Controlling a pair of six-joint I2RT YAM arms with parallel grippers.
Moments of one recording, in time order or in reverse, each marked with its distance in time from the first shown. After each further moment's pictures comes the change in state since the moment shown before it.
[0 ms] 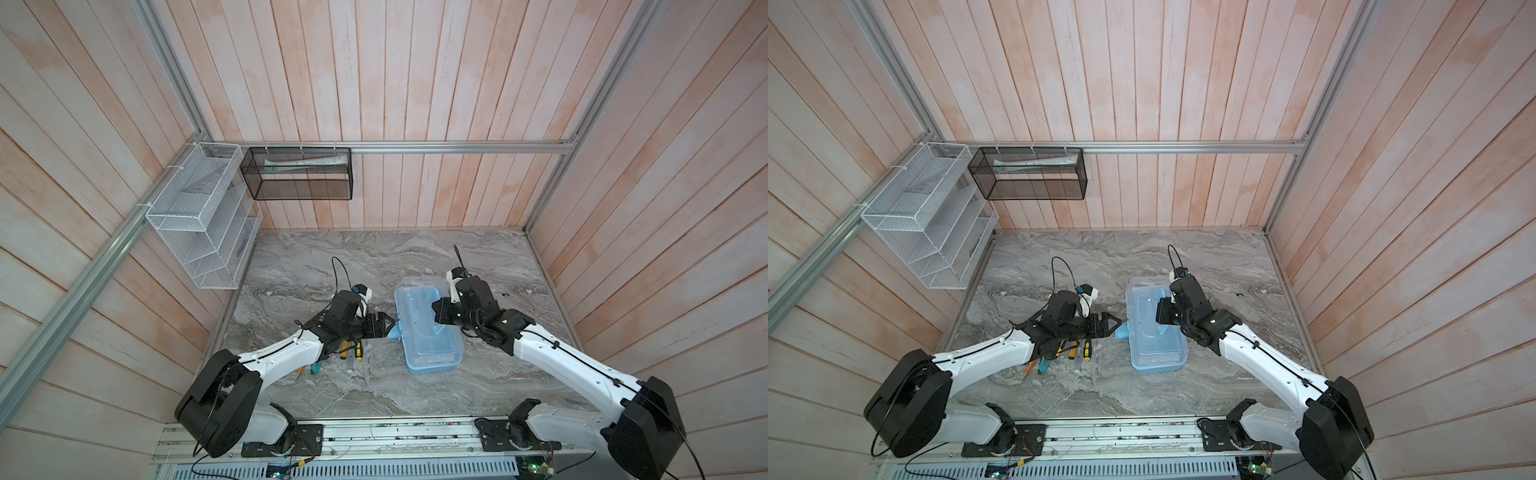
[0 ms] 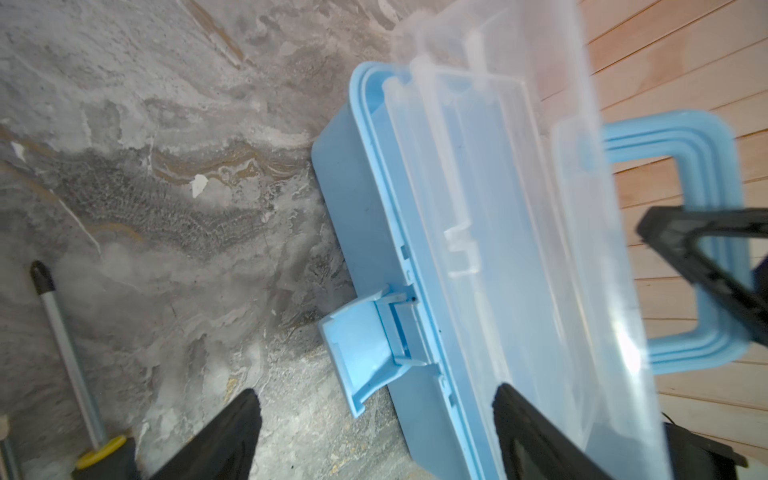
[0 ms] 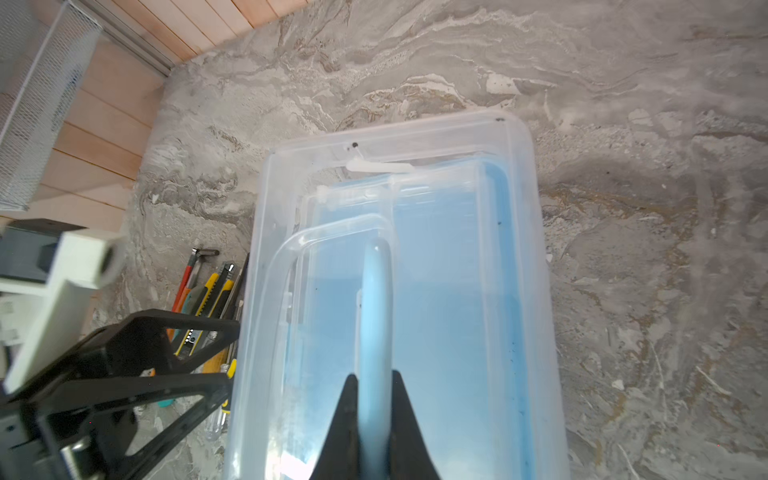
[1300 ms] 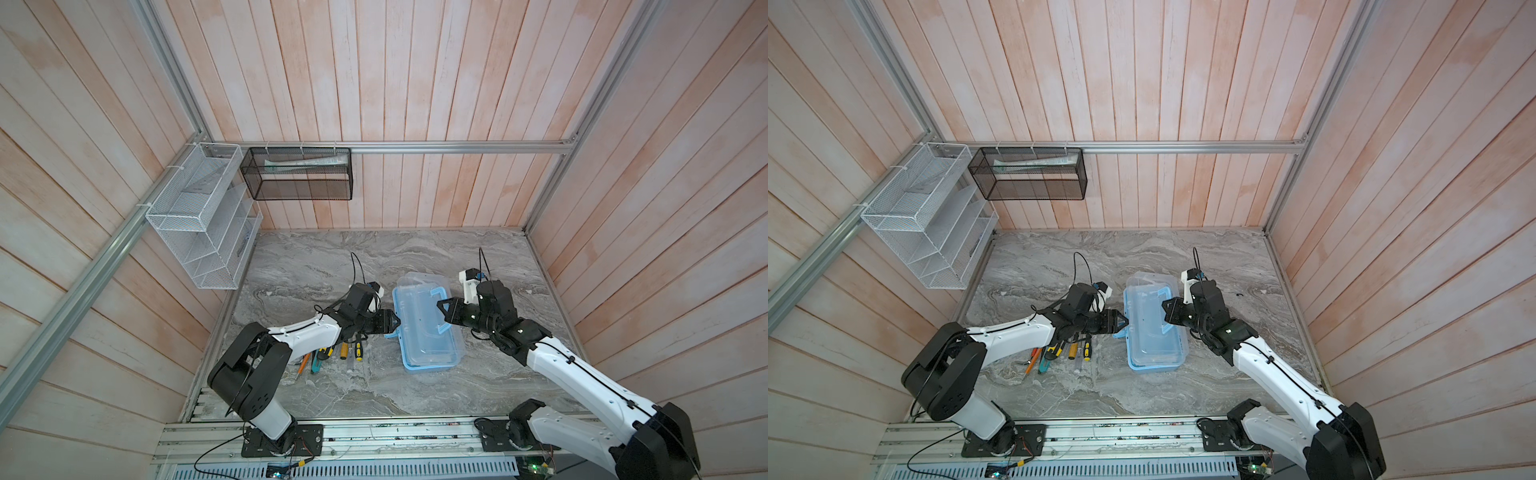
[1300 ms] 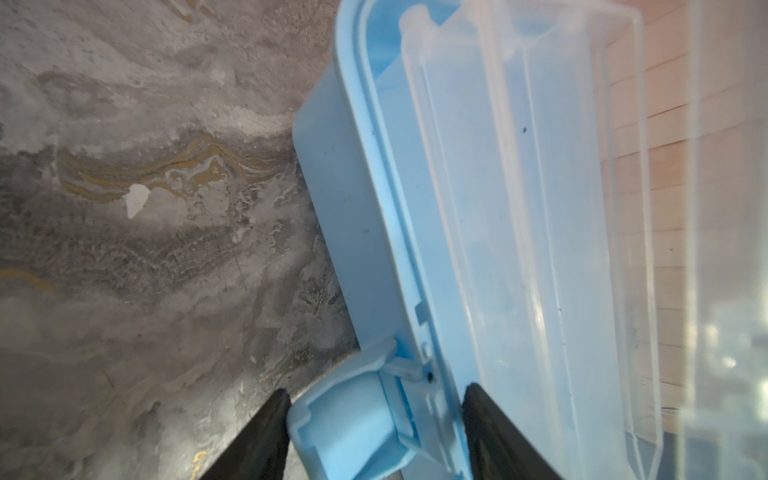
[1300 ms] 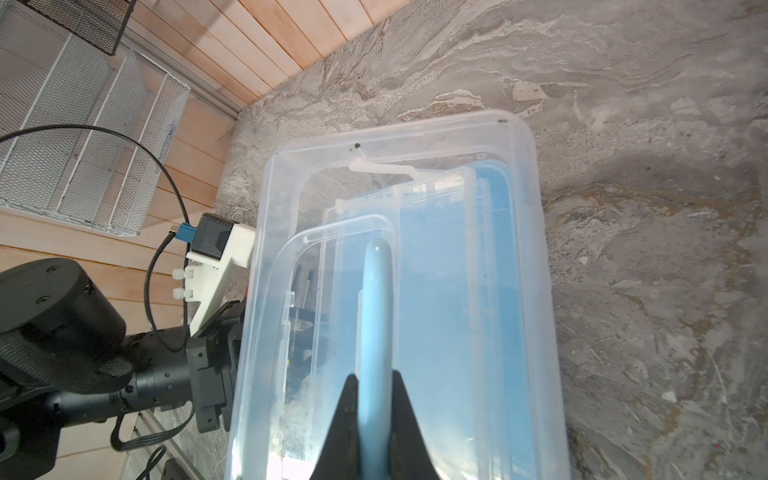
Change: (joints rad) left arm -0.021 0.204 0.159 -0.059 0.021 0.038; right arm -0.099 -0.098 -0.111 0.121 -0.174 0.049
